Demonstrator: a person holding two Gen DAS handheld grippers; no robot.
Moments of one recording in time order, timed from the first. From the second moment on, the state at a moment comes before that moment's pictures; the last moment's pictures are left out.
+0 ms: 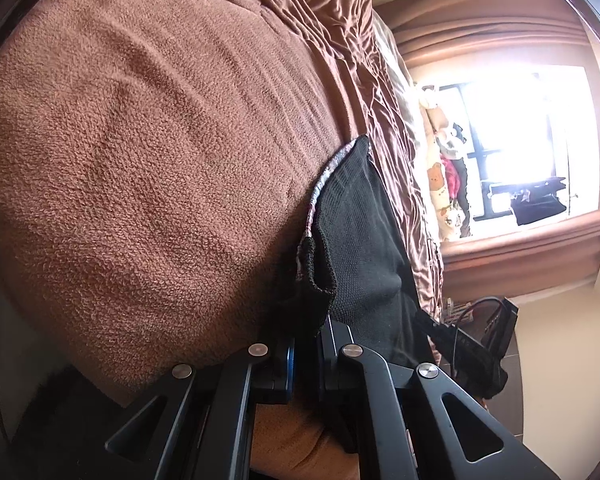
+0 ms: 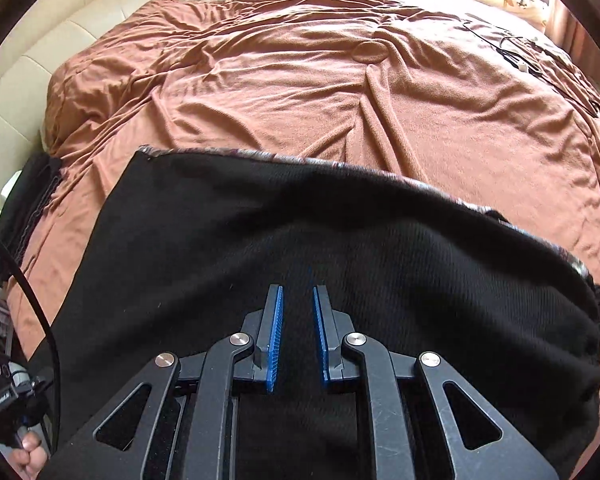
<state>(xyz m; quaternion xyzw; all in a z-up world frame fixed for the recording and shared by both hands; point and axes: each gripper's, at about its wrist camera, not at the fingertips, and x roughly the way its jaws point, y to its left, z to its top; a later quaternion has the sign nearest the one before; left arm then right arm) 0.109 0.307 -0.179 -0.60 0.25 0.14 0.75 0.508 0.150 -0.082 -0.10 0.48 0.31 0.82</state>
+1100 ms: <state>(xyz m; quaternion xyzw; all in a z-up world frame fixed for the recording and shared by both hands) 0.182 0.278 -0.052 -0.50 0.23 0.05 0.84 0.386 0.025 -0.096 0.02 0.50 0.38 0.78</state>
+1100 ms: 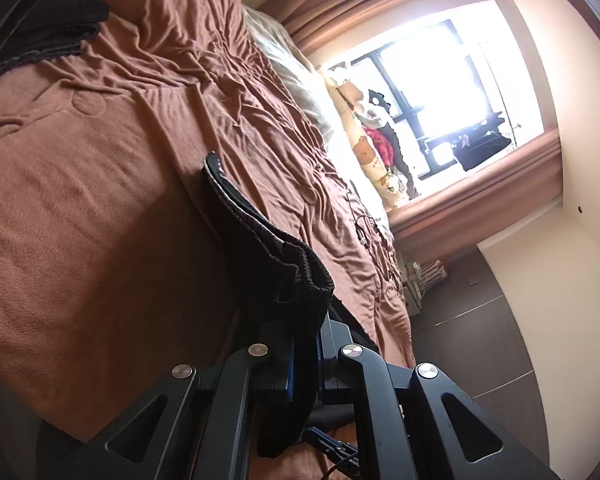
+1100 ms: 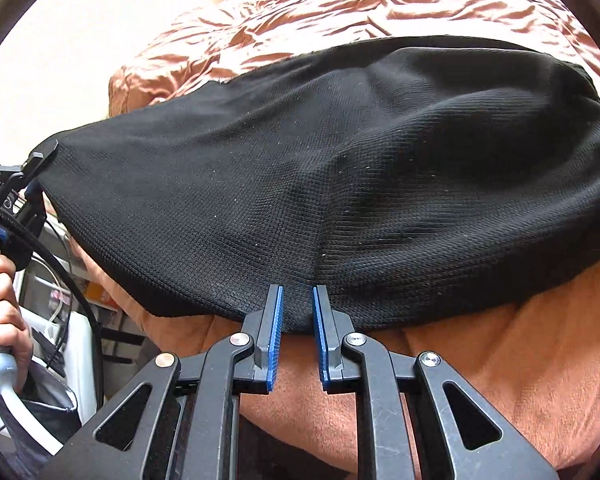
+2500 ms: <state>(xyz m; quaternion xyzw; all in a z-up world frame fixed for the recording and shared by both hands) 0.370 0.048 -0.014 -0.34 0.36 -0.15 0.85 0.330 -0.203 -0.063 0.18 0.37 0.30 0.86</state>
